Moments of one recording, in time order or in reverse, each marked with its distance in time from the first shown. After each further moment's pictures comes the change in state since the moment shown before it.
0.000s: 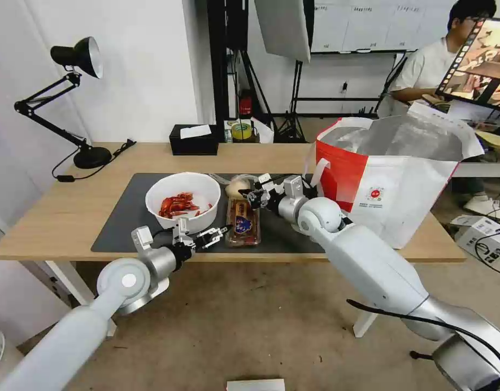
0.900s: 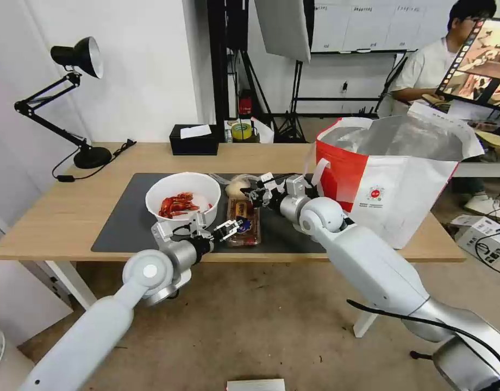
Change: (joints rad) left arm -0.078 -0.095 0.068 0.003 -0.084 -0.019 -0.114; right arm -0.013 0.001 0.023 0.000 0.000 0.001 0.001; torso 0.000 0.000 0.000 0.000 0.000
